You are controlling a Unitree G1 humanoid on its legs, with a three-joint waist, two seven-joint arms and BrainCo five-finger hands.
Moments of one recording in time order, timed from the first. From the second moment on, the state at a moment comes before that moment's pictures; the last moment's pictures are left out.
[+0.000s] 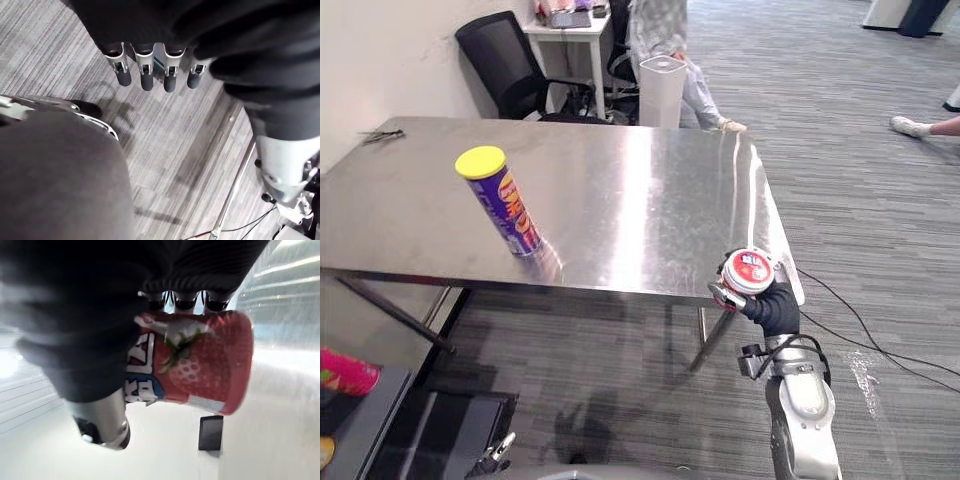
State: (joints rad) left arm 0.21 0.12 0.14 1.08 -0.35 -0.24 -0.16; right arm 0.18 -0.22 -0.10 -0.26 0.24 -0.31 0.18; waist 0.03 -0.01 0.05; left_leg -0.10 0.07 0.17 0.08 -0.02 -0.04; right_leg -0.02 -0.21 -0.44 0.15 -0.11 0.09
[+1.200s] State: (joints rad) left arm 0.18 0.14 0.19 1.07 -0.29 -0.23 -0.15; right arm 0.05 -0.22 -0.14 -0.14 0.19 -0.29 0.16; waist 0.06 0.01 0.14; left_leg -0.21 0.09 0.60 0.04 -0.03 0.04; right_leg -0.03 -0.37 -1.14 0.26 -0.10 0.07
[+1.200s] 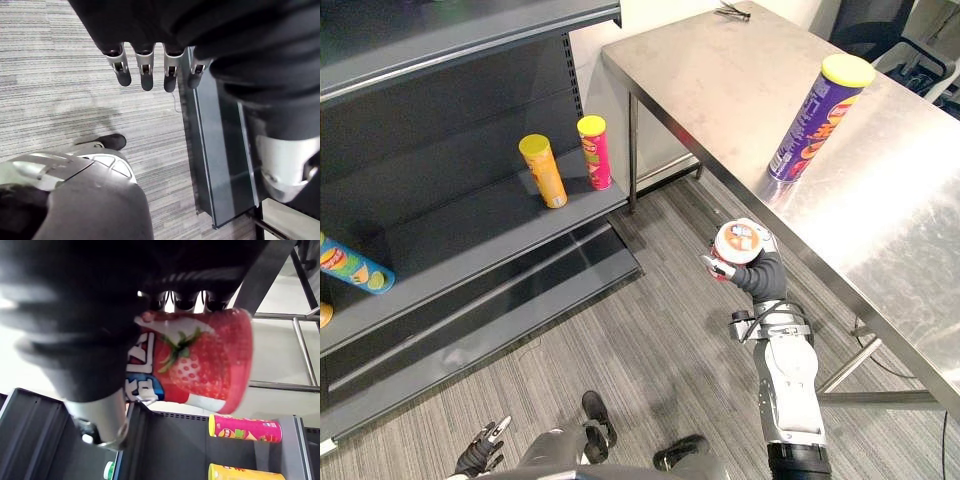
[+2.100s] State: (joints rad) left arm 0.17 0.17 0.07 1.08 -0.31 -0.23 -0.14; right arm 0.05 -0.23 0.15 -0.08 0.16 -0.26 0.24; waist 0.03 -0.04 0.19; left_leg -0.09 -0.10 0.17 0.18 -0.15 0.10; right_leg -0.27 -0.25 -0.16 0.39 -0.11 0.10
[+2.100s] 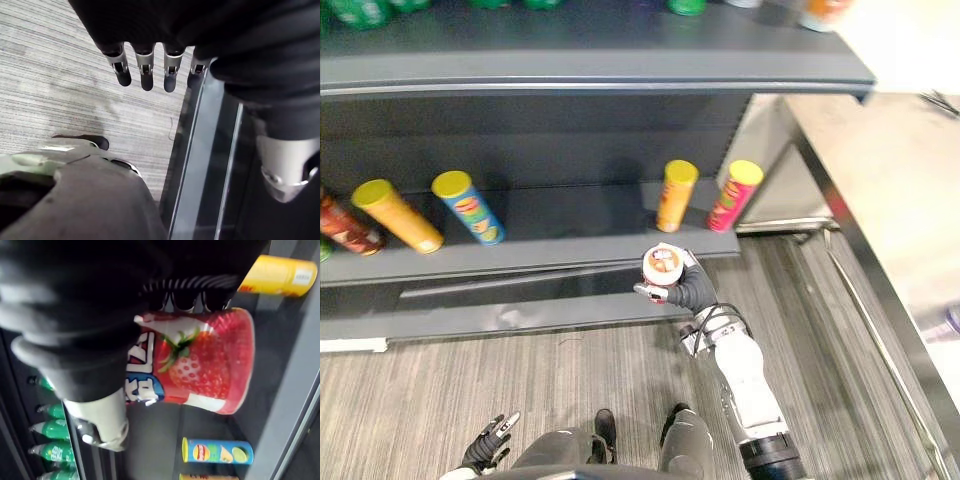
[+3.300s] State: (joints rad) left arm 0.13 0.14 0.12 1.11 -0.22 -0.19 -0.11; right arm -0.18 -0.16 0.48 0.03 0.33 -0.20 0.28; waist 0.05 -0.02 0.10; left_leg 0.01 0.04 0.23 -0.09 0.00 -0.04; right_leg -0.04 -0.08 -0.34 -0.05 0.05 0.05
